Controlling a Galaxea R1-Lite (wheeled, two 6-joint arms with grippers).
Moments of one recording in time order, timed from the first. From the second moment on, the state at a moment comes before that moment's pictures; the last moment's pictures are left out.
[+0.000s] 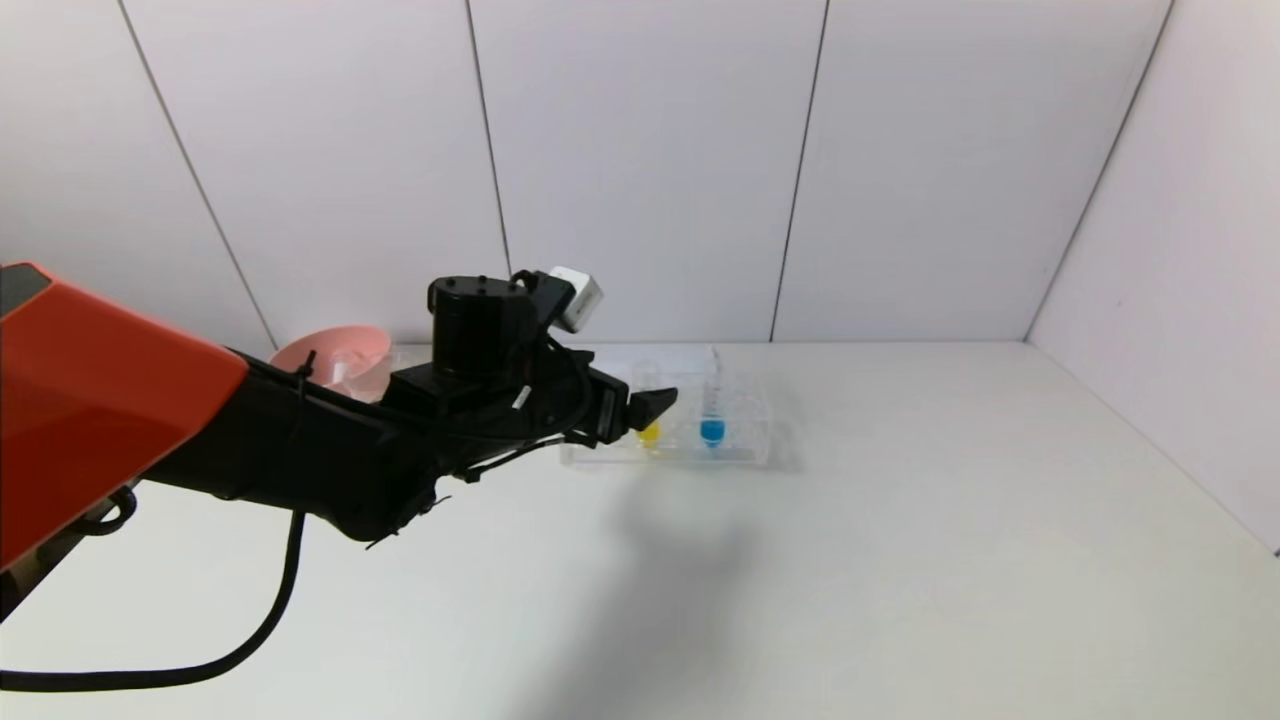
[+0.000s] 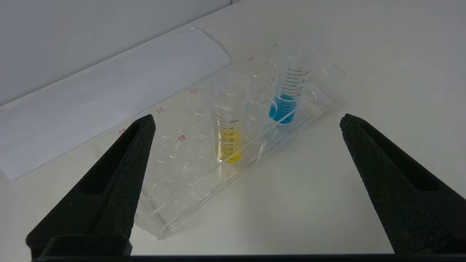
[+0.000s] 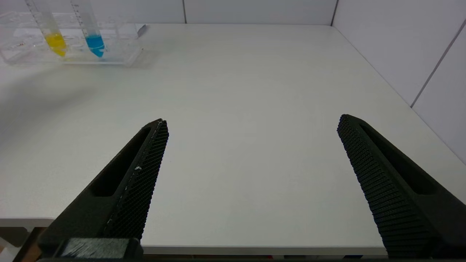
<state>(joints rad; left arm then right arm) -0.55 1.98 -1.05 -0.72 -0.16 0.00 0.00 0.00 0.00 0.00 0.00 0.00</state>
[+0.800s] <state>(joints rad) -0.64 2.16 -1.24 -0.70 0.19 -0.04 0.00 0.00 0.00 0.00 0.00 0.00</state>
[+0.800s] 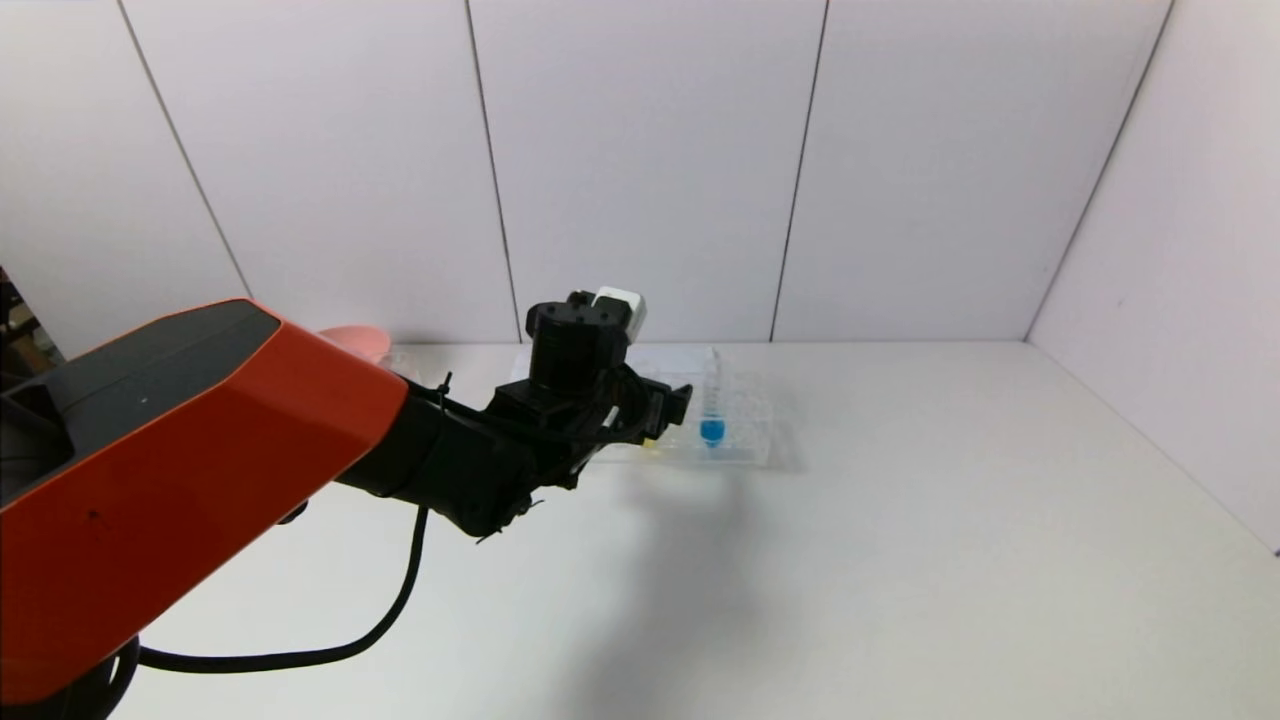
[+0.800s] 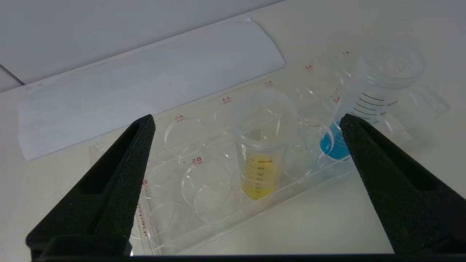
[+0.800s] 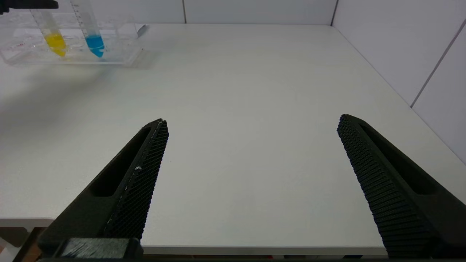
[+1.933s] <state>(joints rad) -0.67 2.23 -1.30 -0.71 0.33 -0.11 0.00 0.00 0.00 0.00 0.00 0.00</state>
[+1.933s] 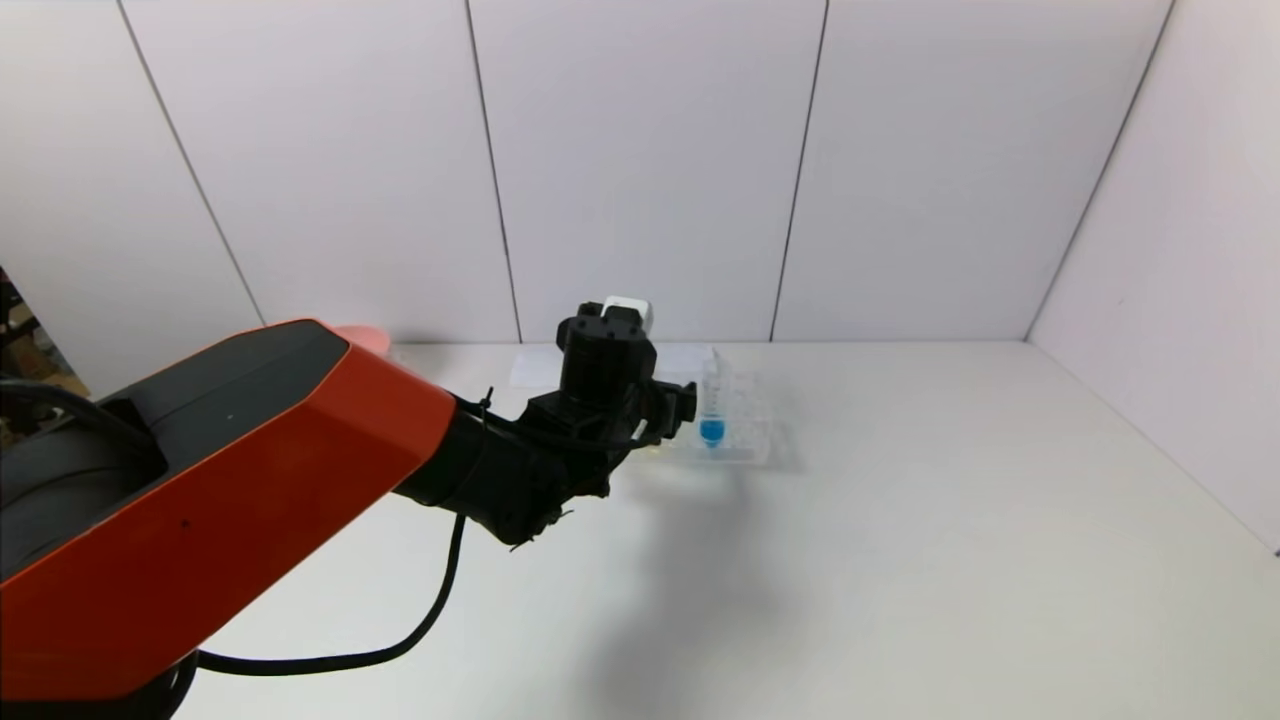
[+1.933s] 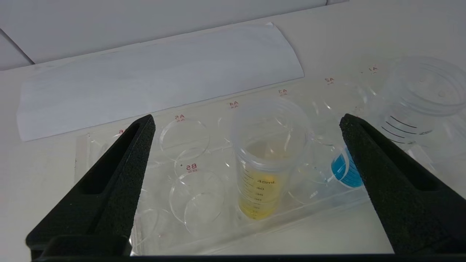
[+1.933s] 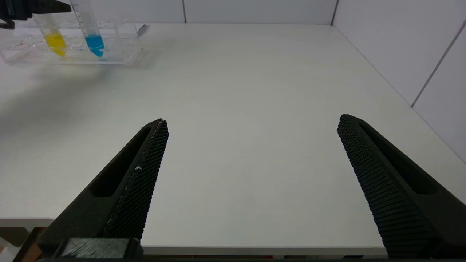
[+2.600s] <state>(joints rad) -0.68 2.27 -1.33 -0.72 0.37 -0.13 0.00 0.00 0.00 0.00 0.00 0.00</state>
